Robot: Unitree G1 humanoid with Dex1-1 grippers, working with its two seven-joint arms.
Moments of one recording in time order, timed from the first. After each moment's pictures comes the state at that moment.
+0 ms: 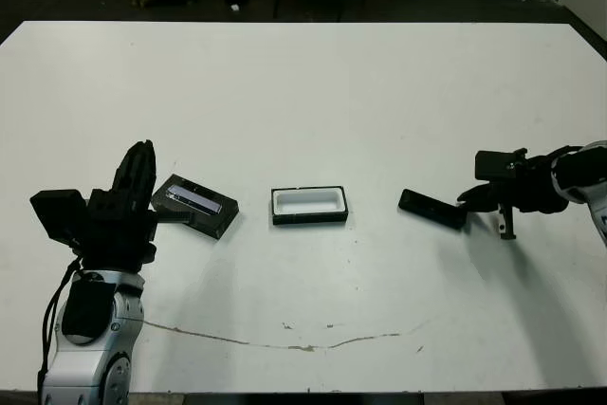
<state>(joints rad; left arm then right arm) 0.14 0.14 0.12 -0.53 -0.24 0.18 -0.05 -0.62 -0.87 0.30 0.51 -0.20 0.01 1.30</state>
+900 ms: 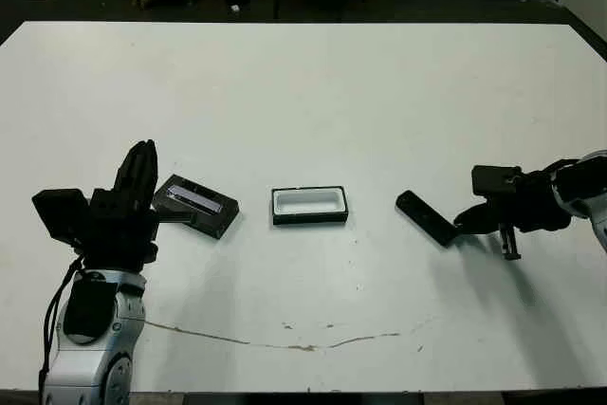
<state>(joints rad) 0.14 0.14 0.11 -0.54 -0.23 0.18 -0.05 -0.50 -0.92 0.29 0.31 -0.24 0.10 1.16</state>
